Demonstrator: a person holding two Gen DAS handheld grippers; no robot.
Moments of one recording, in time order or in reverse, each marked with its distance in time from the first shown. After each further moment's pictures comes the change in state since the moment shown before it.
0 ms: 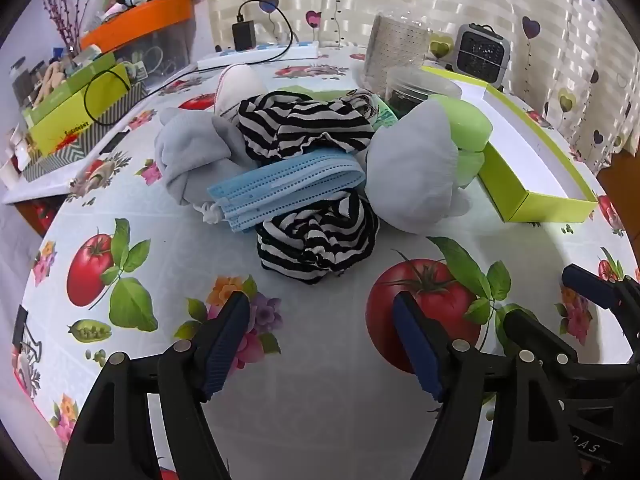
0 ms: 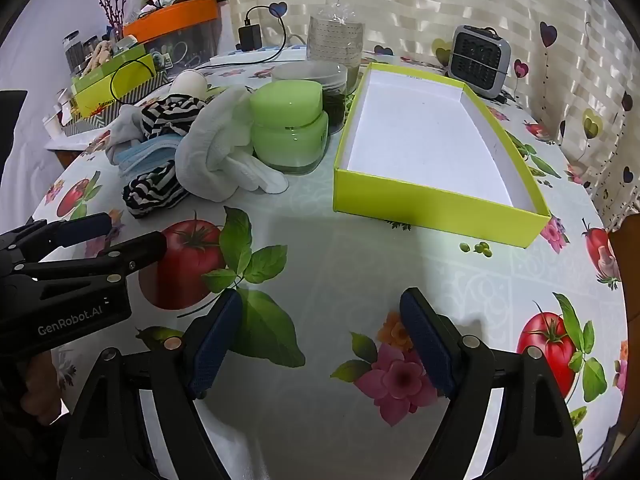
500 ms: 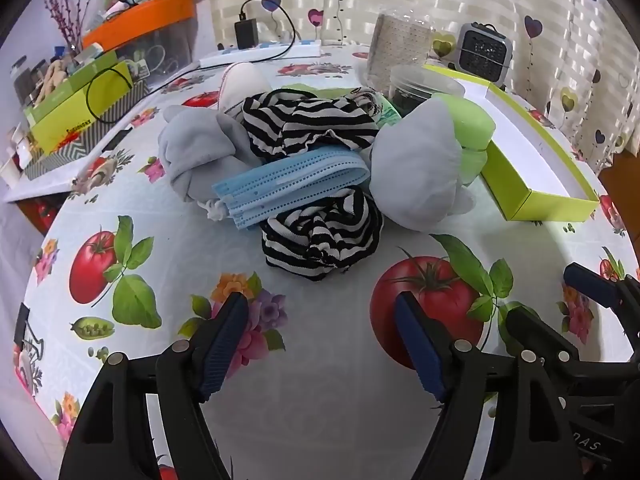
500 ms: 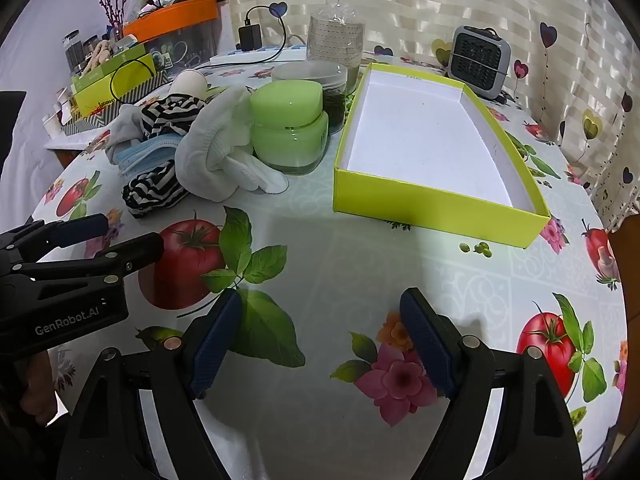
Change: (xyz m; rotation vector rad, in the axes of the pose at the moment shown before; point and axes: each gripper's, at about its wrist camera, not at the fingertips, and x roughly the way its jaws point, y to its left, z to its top) left arm 0.002 0.003 0.001 -0.006 0.003 -0.003; right arm 0.000 0.001 0.000 -0.002 0.001 -0.002
